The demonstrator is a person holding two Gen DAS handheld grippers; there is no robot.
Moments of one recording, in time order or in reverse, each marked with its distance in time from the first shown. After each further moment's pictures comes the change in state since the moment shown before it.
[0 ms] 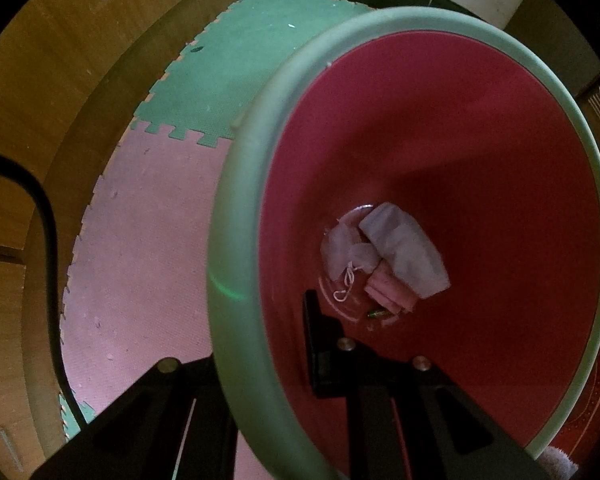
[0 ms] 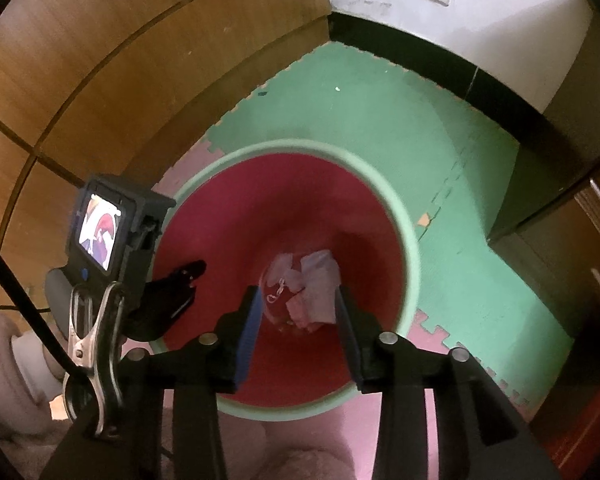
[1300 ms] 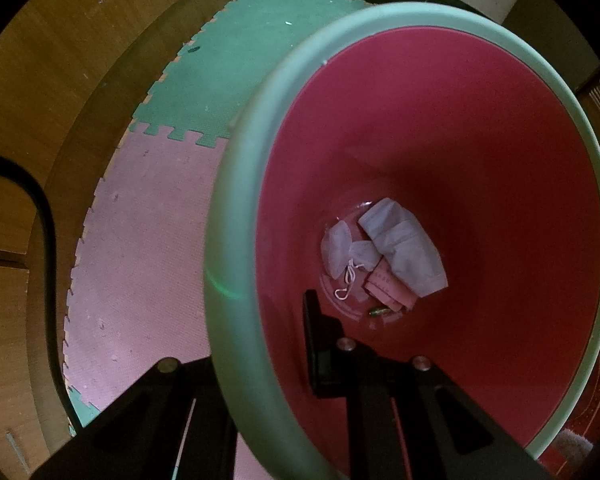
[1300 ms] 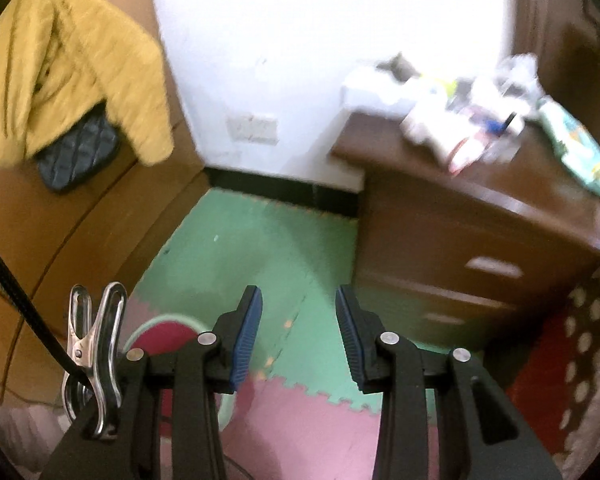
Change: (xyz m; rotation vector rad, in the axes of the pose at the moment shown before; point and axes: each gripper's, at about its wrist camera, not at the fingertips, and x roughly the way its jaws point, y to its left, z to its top) left arm 0.000 -0.001 0.001 0.015 0.009 0.011; right arm -0.252 -0.156 0.018 0.277 -0.428 -0.265
